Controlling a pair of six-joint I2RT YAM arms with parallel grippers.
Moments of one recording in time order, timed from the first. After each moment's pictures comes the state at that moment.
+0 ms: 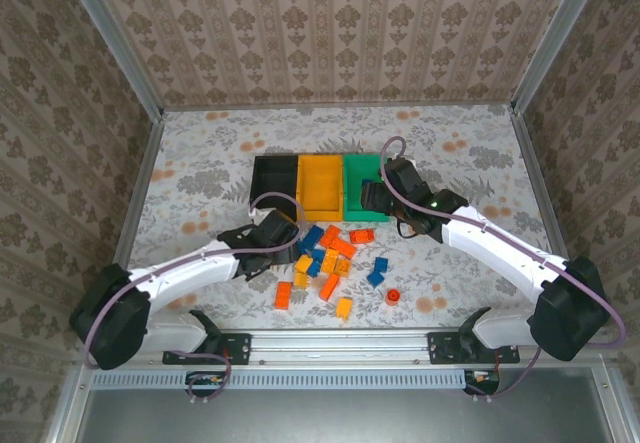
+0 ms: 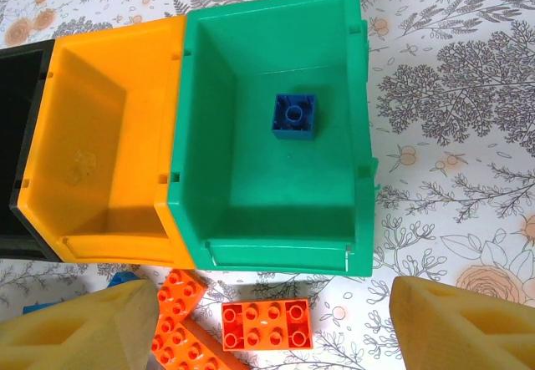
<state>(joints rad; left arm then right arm) -0.83 1.24 0.65 -0.53 -0.30 -0.77 0.60 1.32 1.01 -0.51 0.26 0.64</state>
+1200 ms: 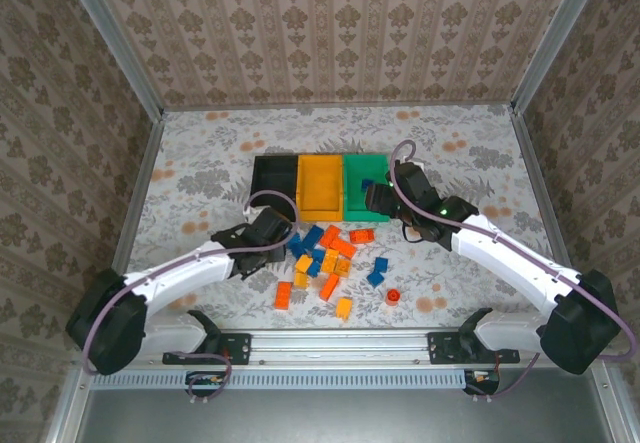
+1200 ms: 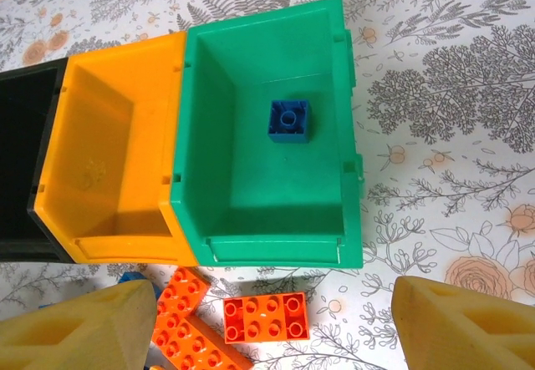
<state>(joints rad) -0.77 1.21 0.65 -0.52 -0.30 -0.73 0.60 1.24 0.96 -0.50 0.27 0.66</state>
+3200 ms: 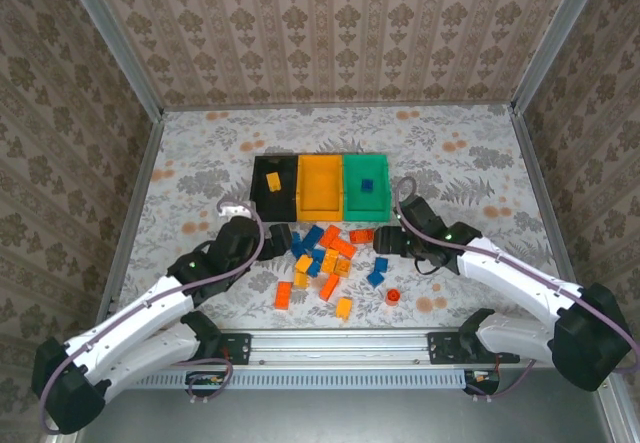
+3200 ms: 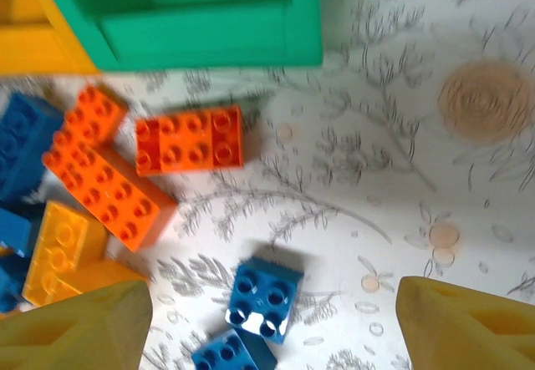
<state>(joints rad) -0.79 0.78 0.53 -0.45 -0.27 -0.75 0.62 1.14 0.68 -0.56 0.06 0.65</state>
